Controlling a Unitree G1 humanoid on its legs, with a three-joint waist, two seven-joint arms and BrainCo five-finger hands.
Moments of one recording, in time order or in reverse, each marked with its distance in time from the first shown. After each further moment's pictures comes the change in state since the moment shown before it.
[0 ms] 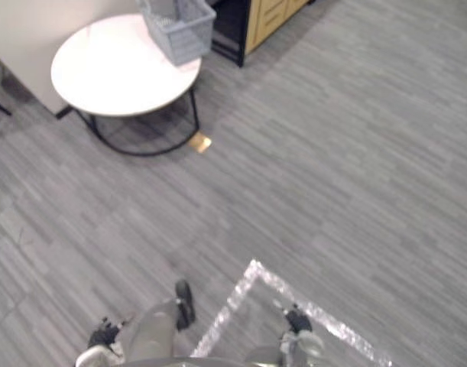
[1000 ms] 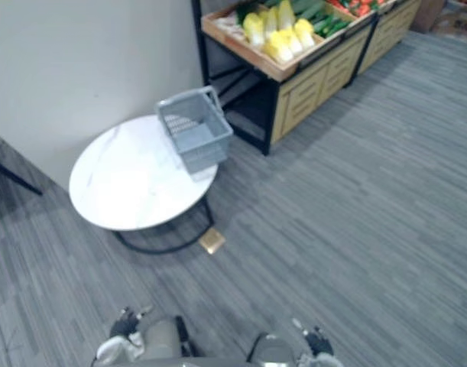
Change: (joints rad) left arm -0.052 -0.099 0.029 -0.005 0.014 -0.001 -0.022; right arm 0.053 -0.051 -0.076 -0.044 0.000 0.021 -0.002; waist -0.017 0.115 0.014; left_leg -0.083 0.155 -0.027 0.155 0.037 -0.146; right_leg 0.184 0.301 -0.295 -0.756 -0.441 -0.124
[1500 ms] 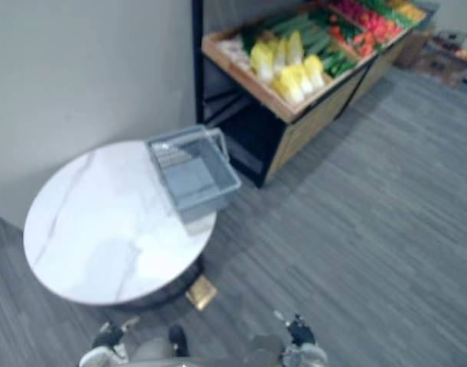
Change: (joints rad) left arm 0.031 0.078 0.000 0.052 0.020 0.033 0.007; right arm -0.004 0.040 0.053 -0.004 -0.025 -0.024 0.010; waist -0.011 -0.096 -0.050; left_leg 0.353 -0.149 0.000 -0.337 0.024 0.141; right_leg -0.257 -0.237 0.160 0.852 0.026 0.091
